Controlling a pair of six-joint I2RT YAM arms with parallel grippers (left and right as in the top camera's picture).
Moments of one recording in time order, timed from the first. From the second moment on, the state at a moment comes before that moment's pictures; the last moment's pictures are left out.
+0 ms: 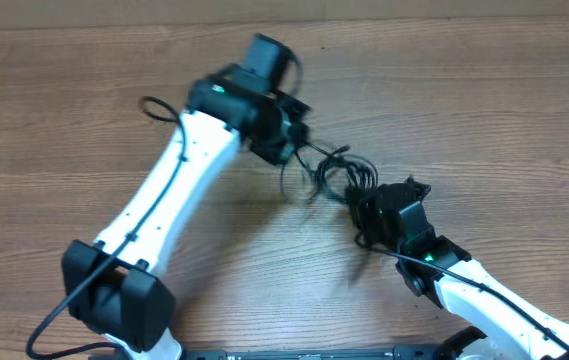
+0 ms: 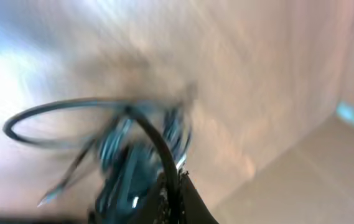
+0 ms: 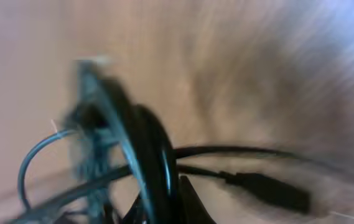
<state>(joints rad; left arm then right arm) -0.45 1.81 1.73 -1.03 0.35 -1.46 0.51 1.26 0.45 0.13 0.00 1.63</state>
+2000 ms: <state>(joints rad) -0.62 1.81 1.41 -0.87 0.44 -0.37 0.20 1.05 0.56 -0.13 -0.49 0.86</state>
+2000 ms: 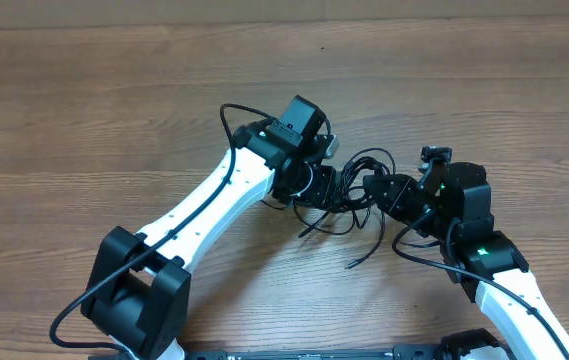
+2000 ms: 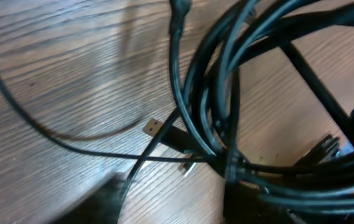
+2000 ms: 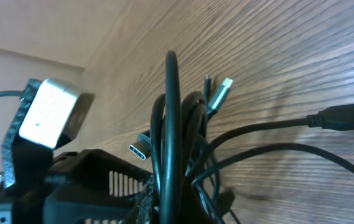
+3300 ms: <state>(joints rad) -0.19 1.71 1.58 -1.10 0.18 -0.80 0.20 1.05 0.57 -0.26 -0.20 0.80</state>
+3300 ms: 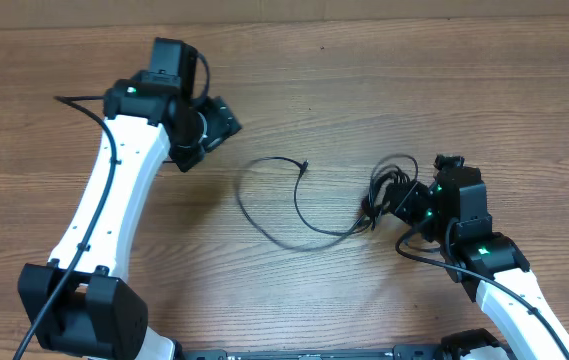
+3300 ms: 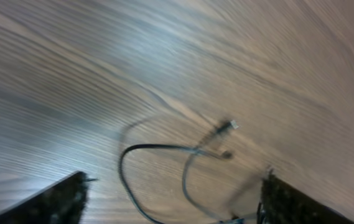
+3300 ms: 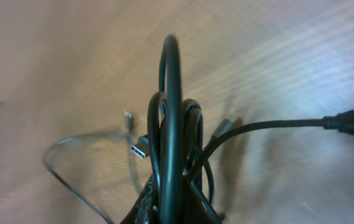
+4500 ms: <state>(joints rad) -0.75 1.71 1.51 -0.84 0.38 -0.31 0.03 1.17 0.58 -0.32 -0.43 1.14</state>
